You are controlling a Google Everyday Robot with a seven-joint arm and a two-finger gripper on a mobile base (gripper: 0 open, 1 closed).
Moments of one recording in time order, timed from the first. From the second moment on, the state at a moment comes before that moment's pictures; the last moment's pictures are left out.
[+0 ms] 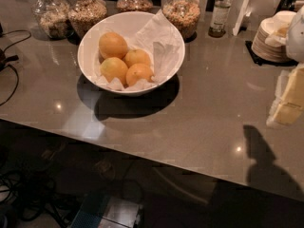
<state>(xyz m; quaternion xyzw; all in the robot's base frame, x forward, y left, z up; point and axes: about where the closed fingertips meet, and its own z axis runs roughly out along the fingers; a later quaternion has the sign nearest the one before) 0.438 -0.217 0.976 -0.60 0.78 -0.03 0.16</state>
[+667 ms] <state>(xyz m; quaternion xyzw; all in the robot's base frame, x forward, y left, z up) 0.445 -0.211 0.979 -0.61 0.77 -0.03 0.18</state>
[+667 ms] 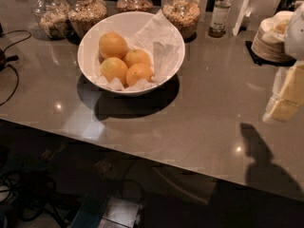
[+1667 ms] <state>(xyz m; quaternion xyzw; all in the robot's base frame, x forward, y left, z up) 0.525 -0.160 0.989 -0.60 0.75 0.05 0.28</state>
